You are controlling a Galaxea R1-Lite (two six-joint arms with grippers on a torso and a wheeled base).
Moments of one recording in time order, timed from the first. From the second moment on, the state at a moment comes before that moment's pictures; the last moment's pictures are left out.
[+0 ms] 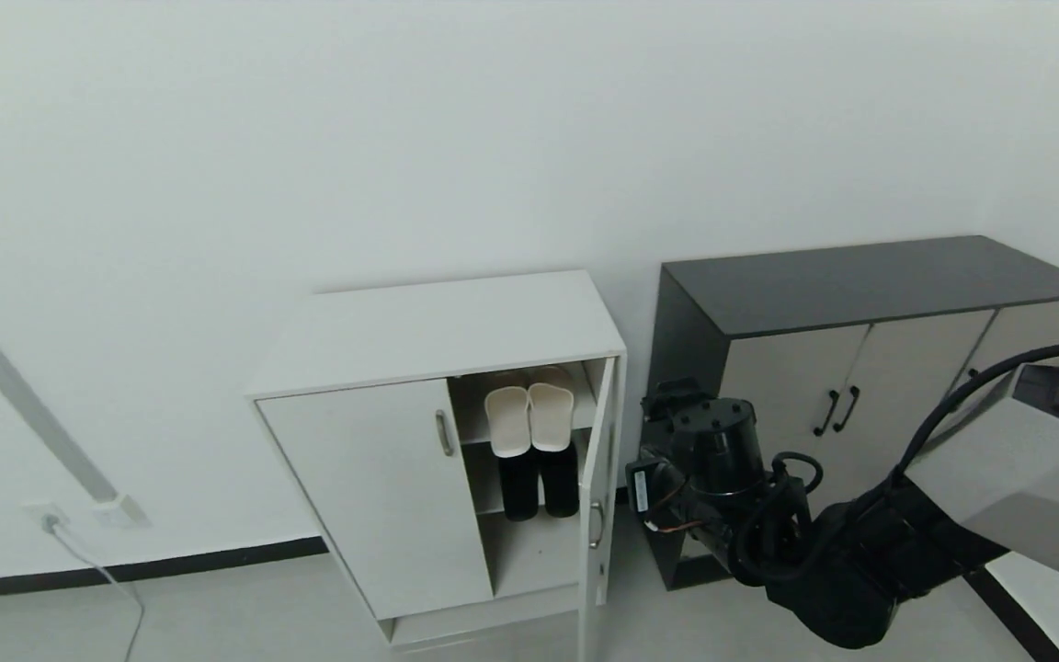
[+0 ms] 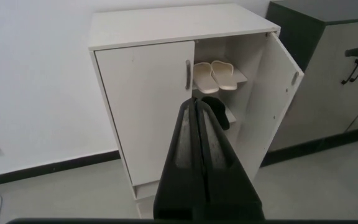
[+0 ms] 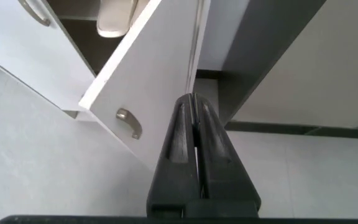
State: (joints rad) left arm 0.00 0.00 0.00 0.00 -0.01 0.00; right arm 0.75 2.12 -0.92 -0.83 -0.44 0.16
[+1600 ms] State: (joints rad) left arm 0.00 0.00 0.00 0.00 -0.01 0.01; right arm 0.62 2.12 -0.85 -0.68 -0.46 0.06
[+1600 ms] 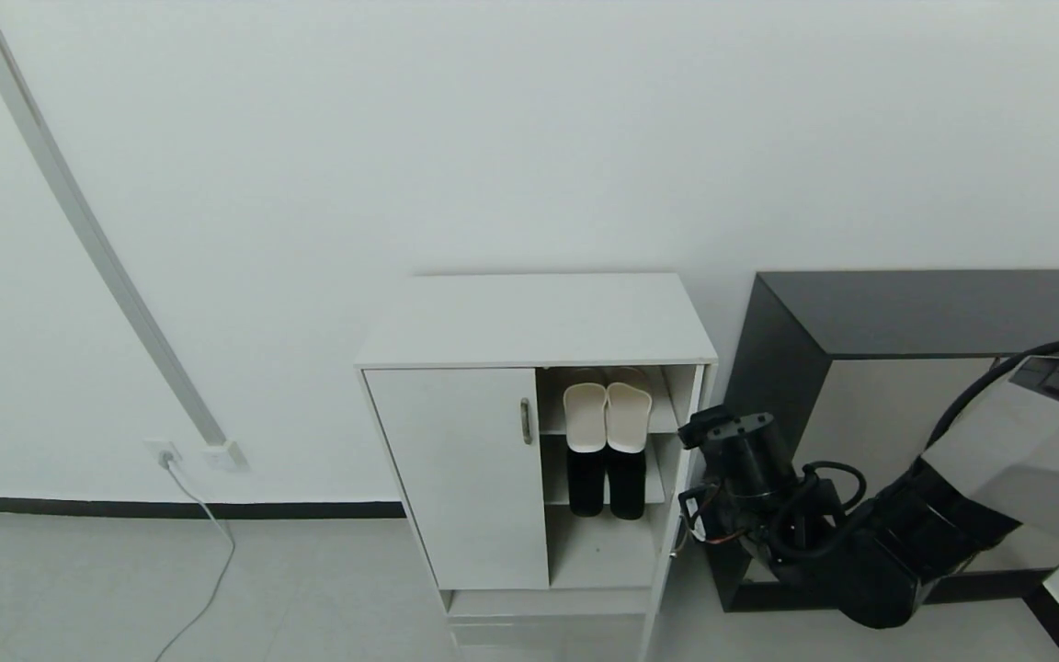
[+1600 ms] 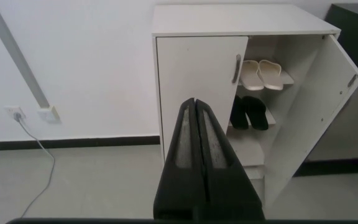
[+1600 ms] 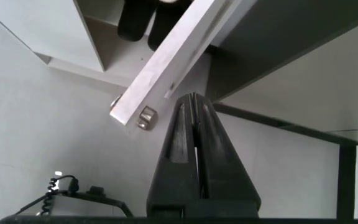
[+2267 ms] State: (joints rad) left arm 0.00 0.00 0.00 0.00 -0.01 0.01; right arm 0.63 2.33 -1.02 -1.00 -0.37 0.13
